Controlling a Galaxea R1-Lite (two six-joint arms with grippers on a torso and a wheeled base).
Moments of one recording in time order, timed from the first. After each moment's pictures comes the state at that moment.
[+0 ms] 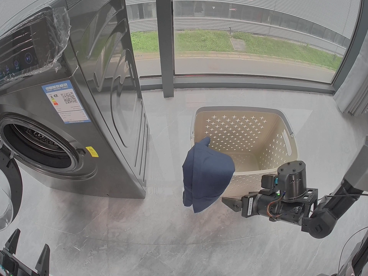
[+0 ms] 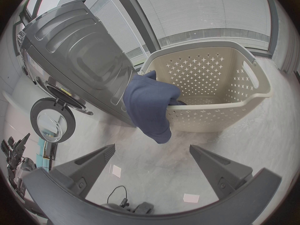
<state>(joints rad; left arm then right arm) 0.00 0.02 -0.02 0.00 0.00 0.00 0.59 1.93 -0.49 -0.95 -0.03 0.35</state>
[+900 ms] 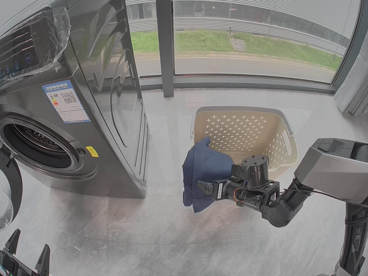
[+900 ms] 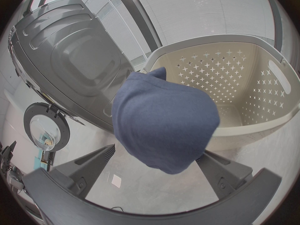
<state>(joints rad) 0.00 0.02 -0.02 0.00 0.00 0.00 0.59 2.27 -0.86 -1.02 -0.03 0.34</state>
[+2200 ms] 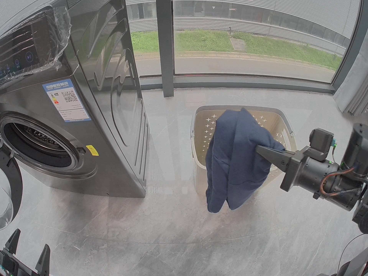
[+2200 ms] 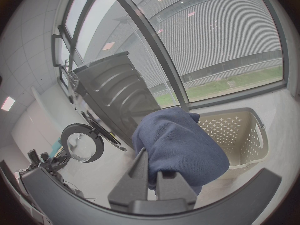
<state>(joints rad) 0.00 0.02 -0.02 0.00 0.00 0.00 0.65 1.46 -0.49 -0.94 0.05 0.26</state>
